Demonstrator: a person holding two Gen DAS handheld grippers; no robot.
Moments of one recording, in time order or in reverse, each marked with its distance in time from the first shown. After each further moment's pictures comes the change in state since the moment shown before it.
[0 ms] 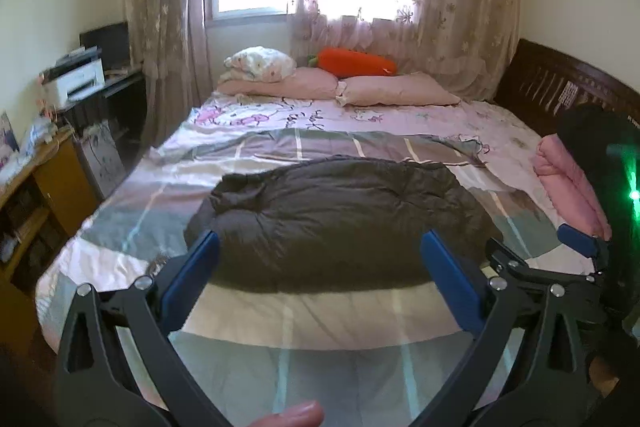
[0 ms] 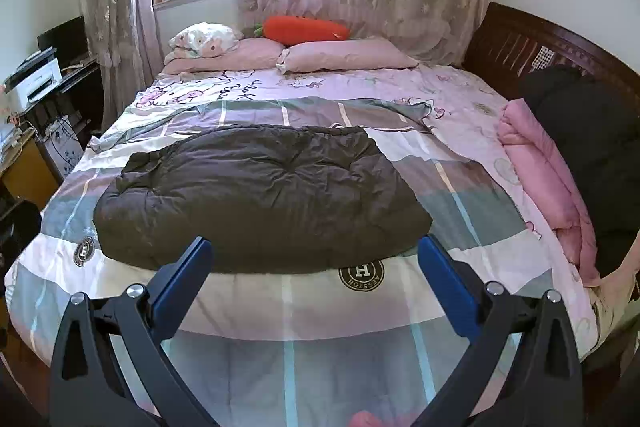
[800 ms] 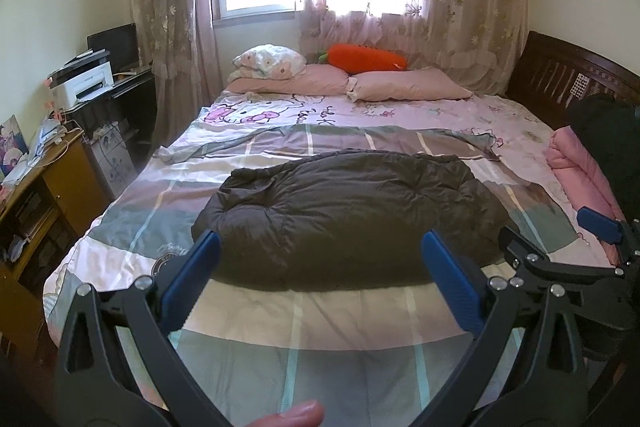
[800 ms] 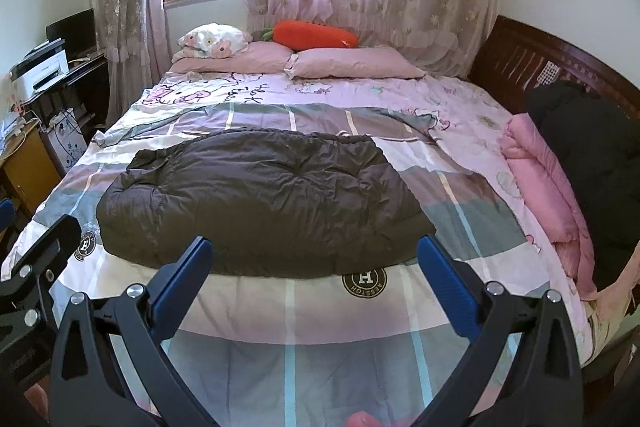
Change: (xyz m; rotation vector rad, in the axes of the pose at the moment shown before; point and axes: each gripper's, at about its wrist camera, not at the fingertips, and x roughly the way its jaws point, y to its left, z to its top) left arm 0.015 -0.004 -0.006 0.025 -0.001 0.064; right arm -0.007 0.013 0.002 -0.042 -0.026 0.008
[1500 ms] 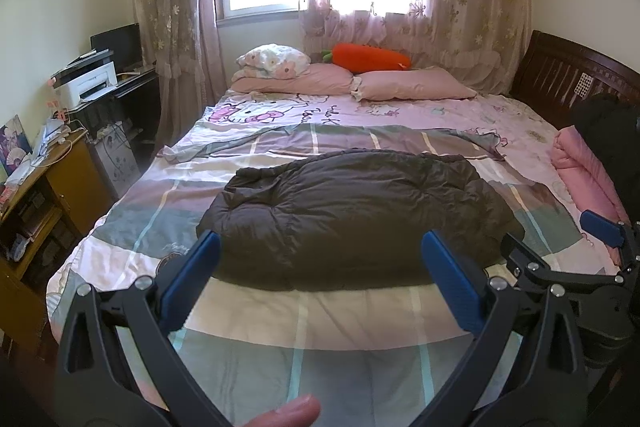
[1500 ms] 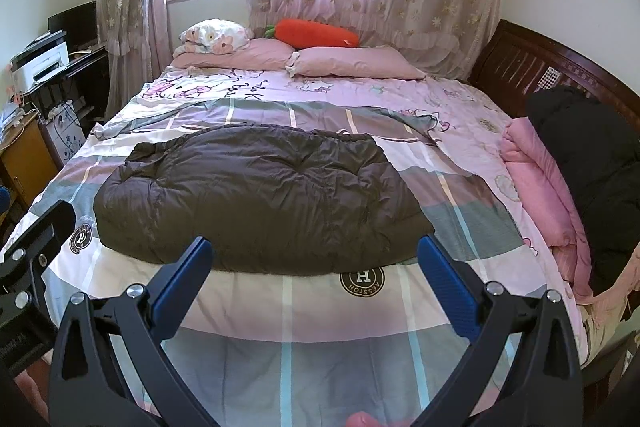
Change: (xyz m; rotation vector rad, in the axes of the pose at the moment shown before) left arm 0.000 0.005 -0.001 -0.003 0.002 0.009; right arm 0.001 0.005 -0.003 -0.012 0.004 -0.007
